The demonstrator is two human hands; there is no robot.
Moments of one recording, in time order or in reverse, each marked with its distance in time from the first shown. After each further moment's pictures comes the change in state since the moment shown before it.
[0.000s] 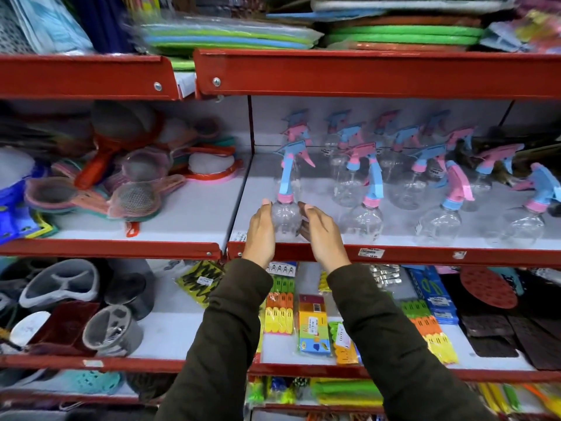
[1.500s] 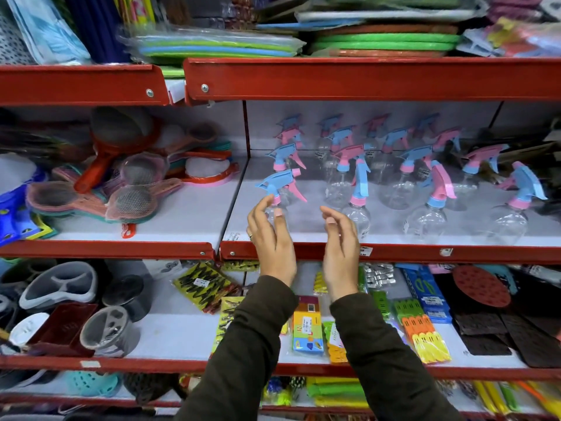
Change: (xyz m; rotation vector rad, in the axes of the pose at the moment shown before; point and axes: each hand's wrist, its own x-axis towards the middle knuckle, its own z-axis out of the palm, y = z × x) left_hand -0.053 0.003 0.048 0.101 0.364 0.430; right_hand -0.050 0.005 -0.031 0.081 0.324 -0.335
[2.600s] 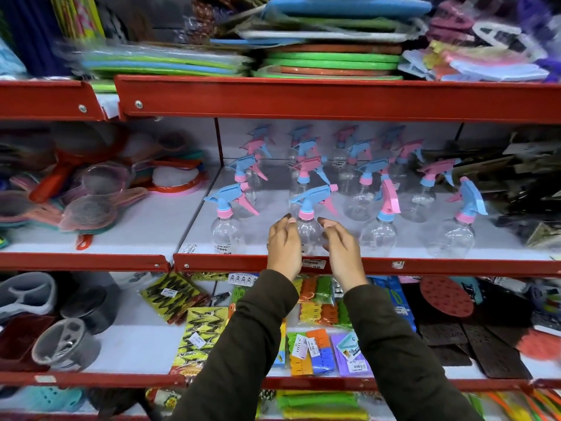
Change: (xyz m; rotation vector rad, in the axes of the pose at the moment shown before) left_hand -0.016 0.021 0.104 0.034 -0.318 -0.306; right_hand 0.072 0.022 -0.098 -0.123 -0.181 0.195
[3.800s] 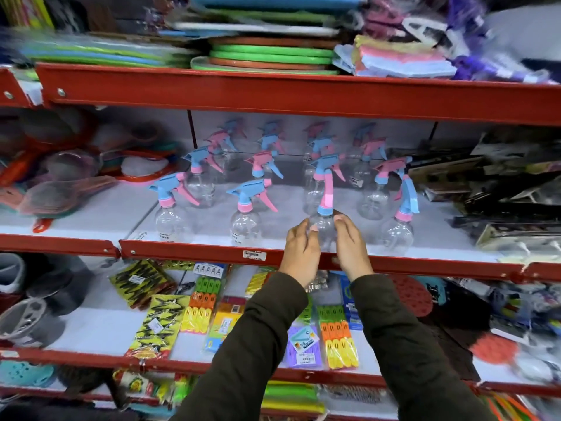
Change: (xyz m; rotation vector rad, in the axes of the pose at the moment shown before) left_hand -0.048 0.019 0.140 0.142 -0.141 0.048; right_hand 0.029 0.014 -0.140 -0.064 -0.036 0.011
